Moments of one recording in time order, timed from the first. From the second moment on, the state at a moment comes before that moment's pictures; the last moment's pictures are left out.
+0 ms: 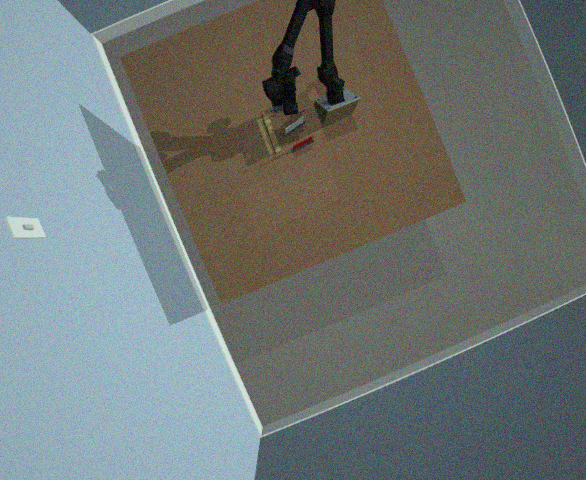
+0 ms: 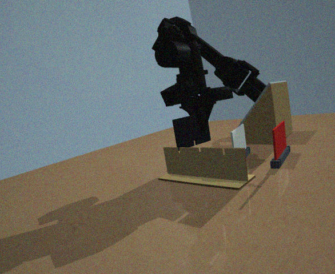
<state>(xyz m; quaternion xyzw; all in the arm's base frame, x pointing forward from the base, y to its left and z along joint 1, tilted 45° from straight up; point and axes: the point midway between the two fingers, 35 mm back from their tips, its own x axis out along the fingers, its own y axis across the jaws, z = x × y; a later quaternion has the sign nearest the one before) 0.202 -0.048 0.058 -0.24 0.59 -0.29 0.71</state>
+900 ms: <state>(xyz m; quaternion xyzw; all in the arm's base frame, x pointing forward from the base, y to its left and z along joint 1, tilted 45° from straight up) 0.194 -0.003 0.105 -0.24 0.59 -0.29 0.72</state>
